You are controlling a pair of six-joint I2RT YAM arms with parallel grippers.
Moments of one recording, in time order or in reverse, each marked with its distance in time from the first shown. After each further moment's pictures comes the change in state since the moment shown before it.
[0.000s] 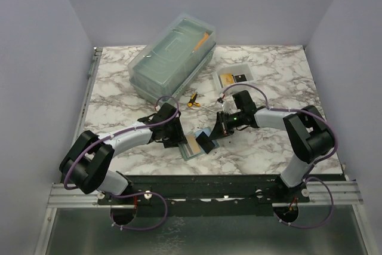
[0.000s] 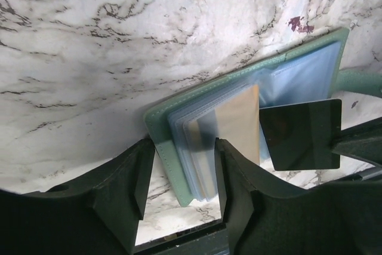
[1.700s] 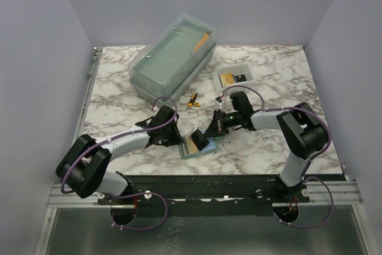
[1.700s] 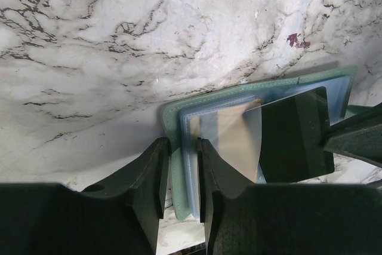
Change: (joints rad) left arm -0.008 -0.047 -0.064 0.087 -0.070 -0.001; right arm 0.029 0.064 -0.020 0.232 0.006 0.241
